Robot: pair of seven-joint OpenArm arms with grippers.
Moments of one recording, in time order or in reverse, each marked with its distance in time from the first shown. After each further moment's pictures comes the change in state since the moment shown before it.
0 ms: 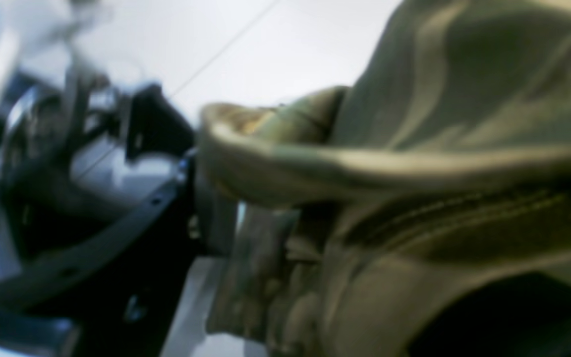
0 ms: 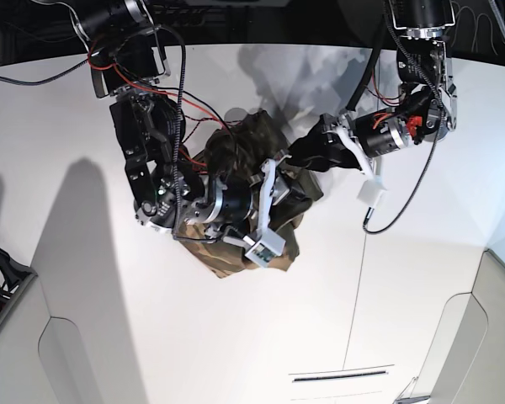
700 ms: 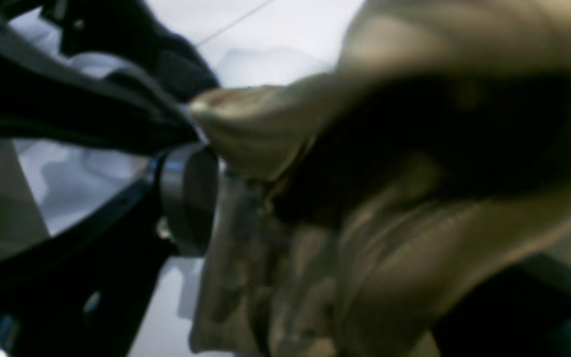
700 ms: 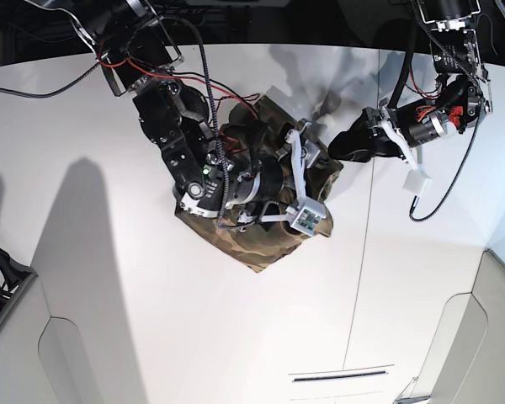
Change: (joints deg) left arm 3.2 -4.3 -7.5 0.0 -7.5 0.0 5.2; right arm 0.2 0.1 -11.9 -0.1 -8.0 -1.1 1.1
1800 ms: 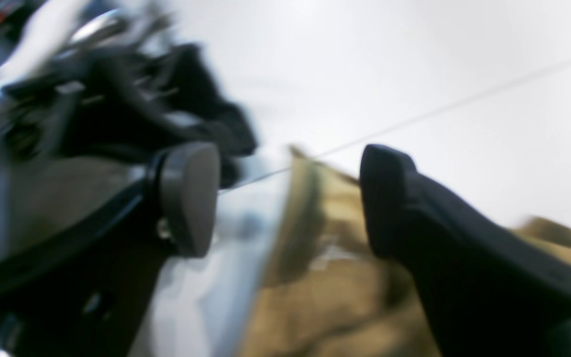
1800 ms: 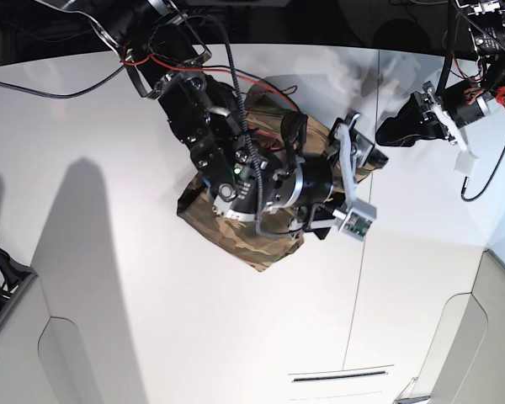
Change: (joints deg) left arm 6.1 -6.8 -8.4 0.1 -12.7 0.0 5.0; right arm 1.8 -5.5 -1.3 3.1 4.3 -0.2 3.3
